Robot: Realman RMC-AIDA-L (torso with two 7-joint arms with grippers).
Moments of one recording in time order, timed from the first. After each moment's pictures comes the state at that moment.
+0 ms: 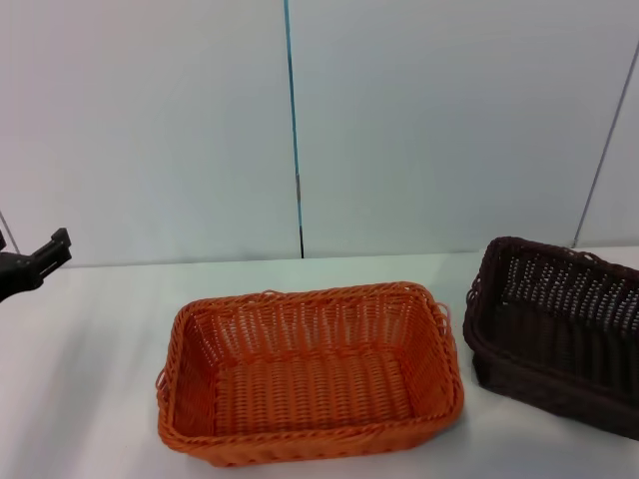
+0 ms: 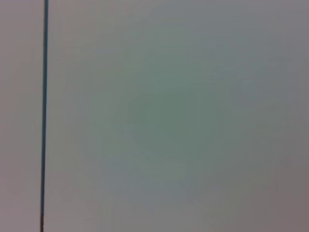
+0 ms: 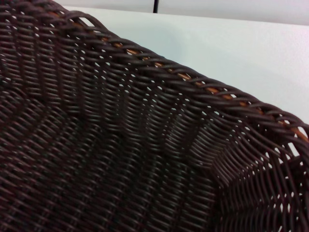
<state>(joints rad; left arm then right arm) -0.32 -2.15 -2.18 -0.94 1.36 -0.59 1.77 0.66 1.97 2.15 0.80 -2.93 0.92 2.81</state>
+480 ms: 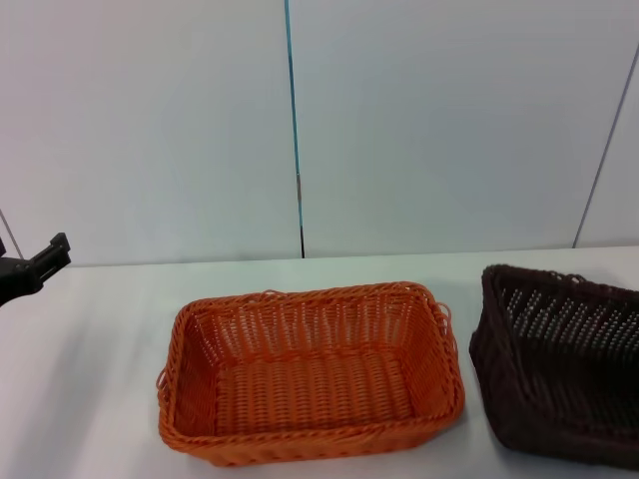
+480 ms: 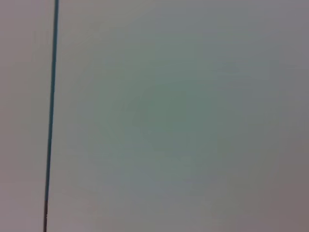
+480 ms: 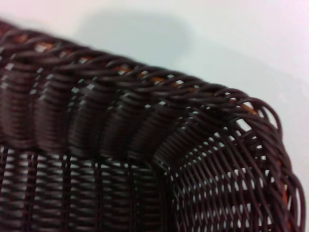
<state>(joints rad) -0.32 -2.16 -2.18 -0.93 1.36 -0.57 1.74 0.63 1.97 2.15 0.83 -2.93 0.96 2.82</state>
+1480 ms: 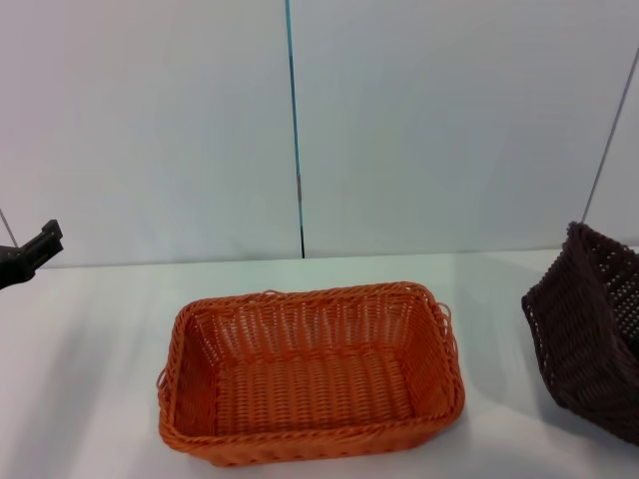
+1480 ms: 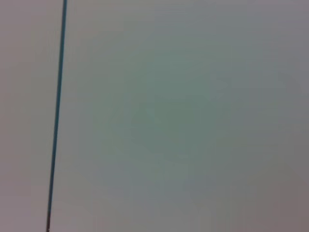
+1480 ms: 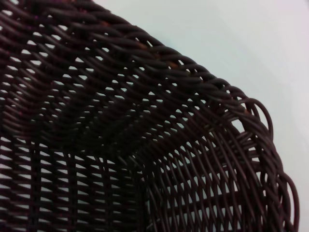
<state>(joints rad) -0.31 -2.15 -2.18 -0.97 1.36 -0.58 1.71 0.54 1.99 2.16 0.80 -2.93 0.79 2.81</state>
